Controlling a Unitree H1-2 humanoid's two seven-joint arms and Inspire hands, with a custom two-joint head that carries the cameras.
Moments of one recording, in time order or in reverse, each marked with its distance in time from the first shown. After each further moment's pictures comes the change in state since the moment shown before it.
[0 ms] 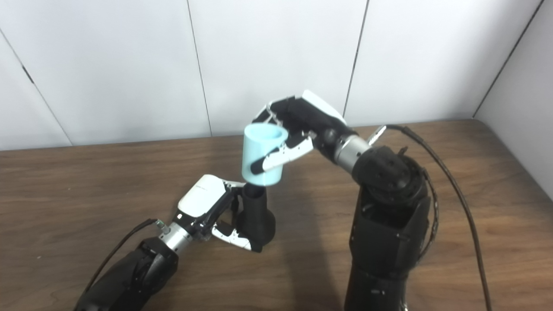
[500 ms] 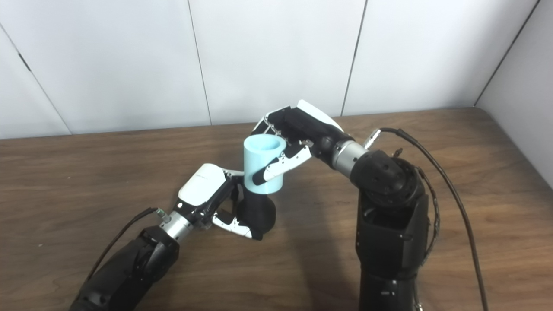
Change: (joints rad) left arm 0.008 -0.001 0.003 -0.009 0.000 0.013 -0.003; right arm 0.066 -0.069 0.114 0.009 0.048 0.000 -0.081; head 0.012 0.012
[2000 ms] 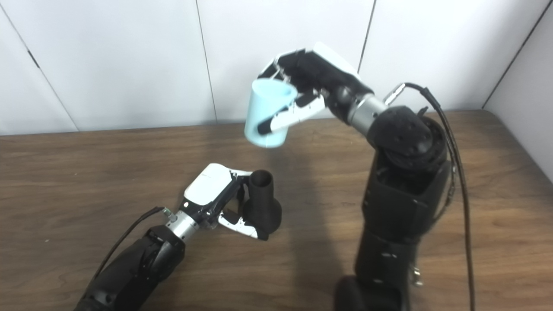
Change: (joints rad) left arm 0.004 -0.008 -0.001 -0.012 -0.001 0.016 -0.013; right arm -0.145 -0.059 -0.085 0.013 0.116 0.000 0.067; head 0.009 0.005
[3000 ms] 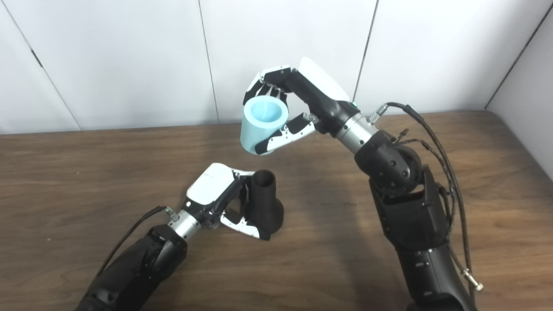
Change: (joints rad) left arm 0.000 -0.002 0.001 0.001 -0.002 0.000 -0.002; right arm 0.079 -0.230 0.321 0.247 0.294 -0.524 -0.655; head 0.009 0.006
